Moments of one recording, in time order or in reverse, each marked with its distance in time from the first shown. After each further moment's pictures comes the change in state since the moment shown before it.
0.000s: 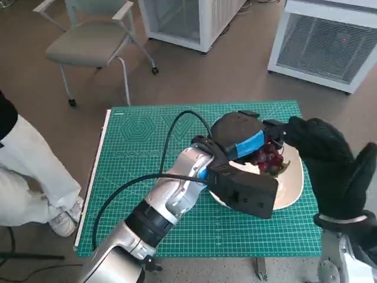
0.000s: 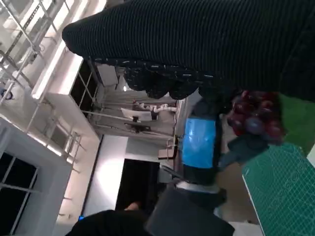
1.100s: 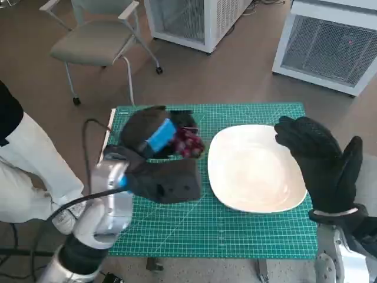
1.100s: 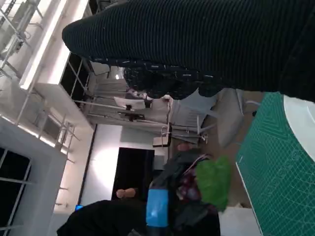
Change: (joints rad) left arm 0.278 0.283 0.115 -0.661 0.065 0.435 -0.220; right arm -0.040 -0.007 0.018 0.067 0.008 0.015 0.039
